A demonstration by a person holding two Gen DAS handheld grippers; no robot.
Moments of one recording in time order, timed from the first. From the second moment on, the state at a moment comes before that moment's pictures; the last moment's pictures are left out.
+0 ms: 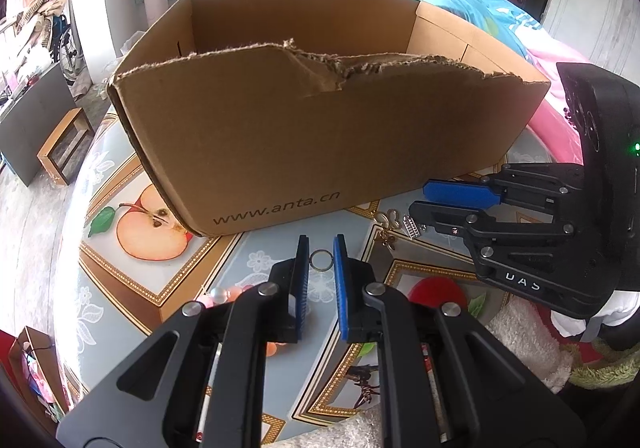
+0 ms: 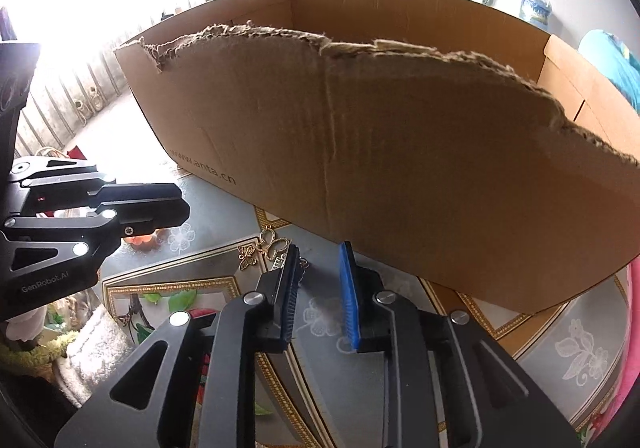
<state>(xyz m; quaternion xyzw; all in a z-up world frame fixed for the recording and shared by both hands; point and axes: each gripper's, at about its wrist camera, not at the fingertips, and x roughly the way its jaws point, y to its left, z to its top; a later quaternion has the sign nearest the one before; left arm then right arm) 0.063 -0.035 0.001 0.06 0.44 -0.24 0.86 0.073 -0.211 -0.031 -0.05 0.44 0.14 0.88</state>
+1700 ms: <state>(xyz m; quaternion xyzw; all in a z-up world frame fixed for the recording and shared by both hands) 0.062 -0.033 0.002 0.06 0.43 -0.25 0.87 0.047 -0.280 0.011 0.07 0.42 0.13 0.89</state>
